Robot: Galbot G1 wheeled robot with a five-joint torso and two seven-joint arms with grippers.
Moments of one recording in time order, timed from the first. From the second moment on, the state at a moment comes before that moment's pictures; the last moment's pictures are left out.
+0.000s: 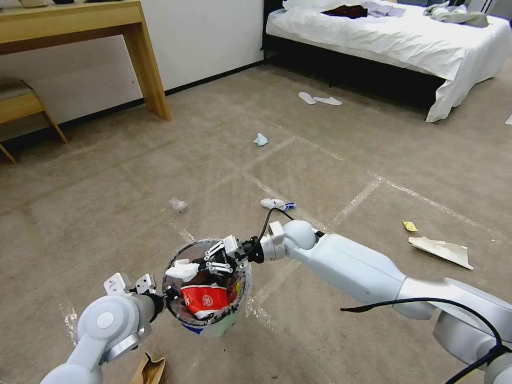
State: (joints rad) left arm 1.35 -1.06 -0.49 -2.10 -1.66 0.60 -1.02; right arm -0.25 1.18 -0.71 1.27 0.81 0.37 -1.06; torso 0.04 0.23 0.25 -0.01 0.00
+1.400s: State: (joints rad) left arm 1.39 -1.05 -0.52 -2.15 -1.68 0.60 -1.03; right arm -0.24 1.24 -0.72 1.12 0.75 0.44 -1.04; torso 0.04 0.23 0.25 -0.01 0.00
